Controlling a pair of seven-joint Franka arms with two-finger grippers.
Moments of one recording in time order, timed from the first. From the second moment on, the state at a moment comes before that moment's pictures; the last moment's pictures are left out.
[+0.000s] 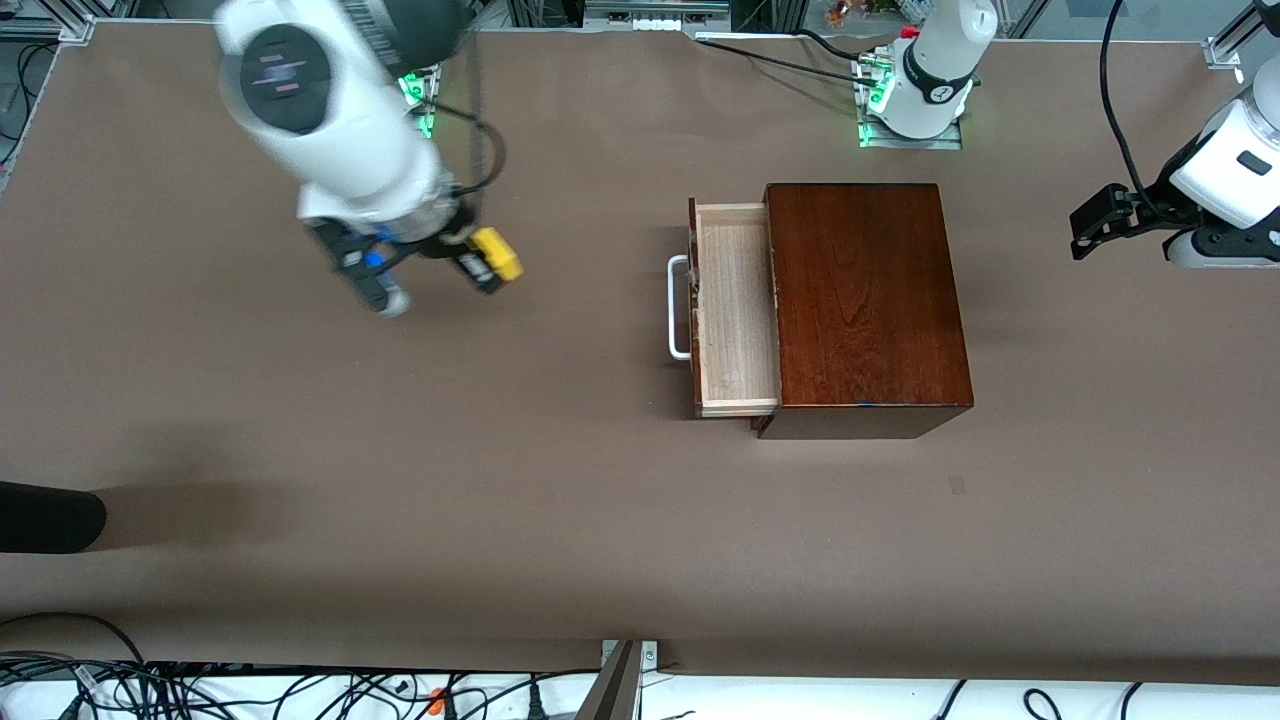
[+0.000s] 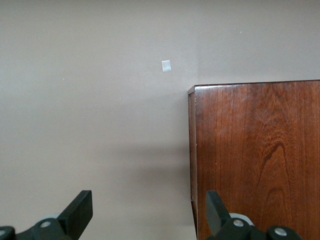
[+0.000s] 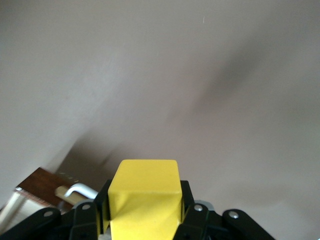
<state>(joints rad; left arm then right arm) -0.05 -0.05 0.00 -1.68 0.06 1.63 -0.04 0.50 0.32 0.10 -1.40 0.11 1.70 1.54</state>
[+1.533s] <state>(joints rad) -0.05 -0.05 0.00 -1.68 0.06 1.63 -0.04 0.83 0.82 0.10 -1.13 0.11 2.10 2.33</state>
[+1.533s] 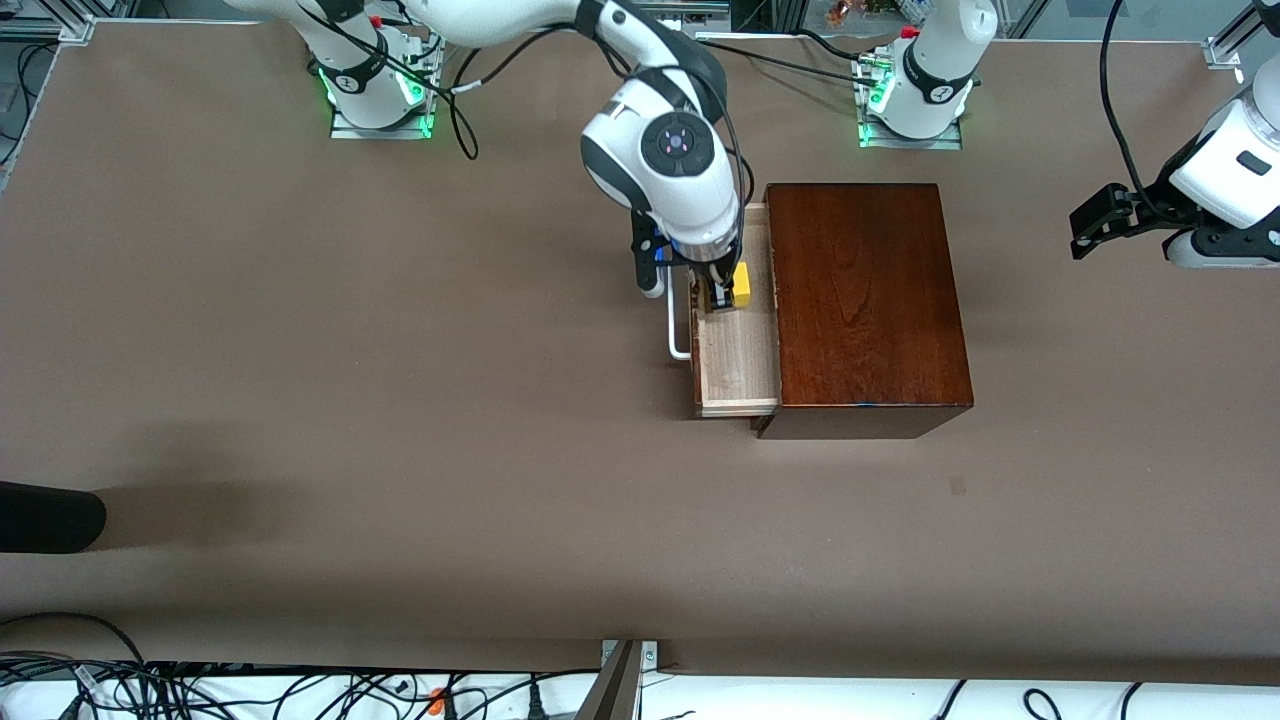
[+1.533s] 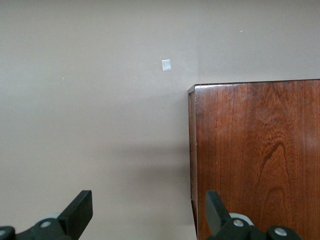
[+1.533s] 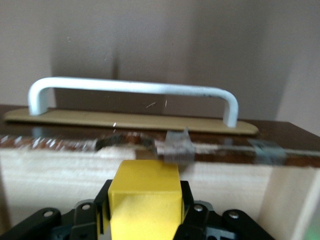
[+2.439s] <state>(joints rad) -0.05 -0.05 0.00 -1.68 0.06 1.63 -0.04 0.73 0.70 0.08 -0.99 0.15 1.86 2.28</state>
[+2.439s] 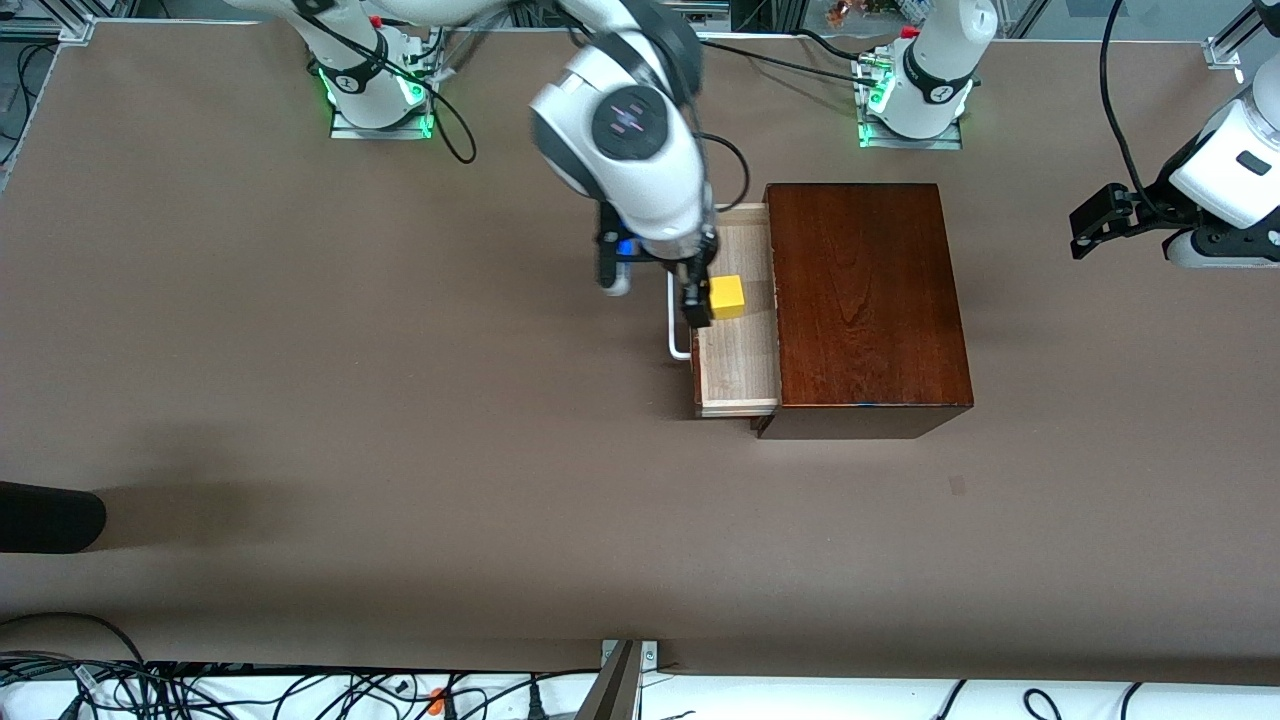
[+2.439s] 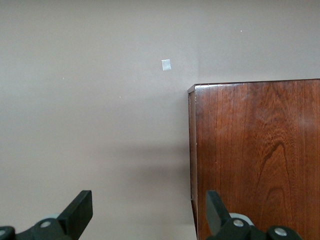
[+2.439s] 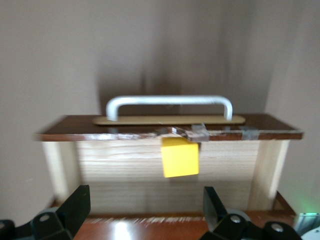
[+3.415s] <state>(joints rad) -0.14 0.00 -0.09 -1.67 -0.07 1.51 0.12 0.51 0.17 -0.26 -1.43 0.04 1.50 0.72</state>
